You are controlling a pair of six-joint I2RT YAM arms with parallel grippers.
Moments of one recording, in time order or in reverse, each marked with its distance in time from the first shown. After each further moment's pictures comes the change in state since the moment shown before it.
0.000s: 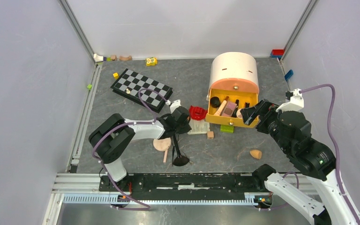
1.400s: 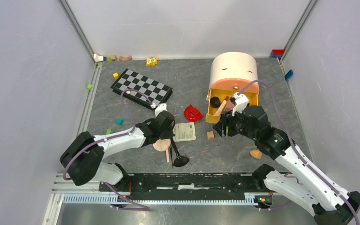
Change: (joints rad) left arm 0.043 -0.383 -0.198 -0.239 -0.069 0.139; right arm 0.044 0.149 -0.356 0.391 -0.439 -0.374
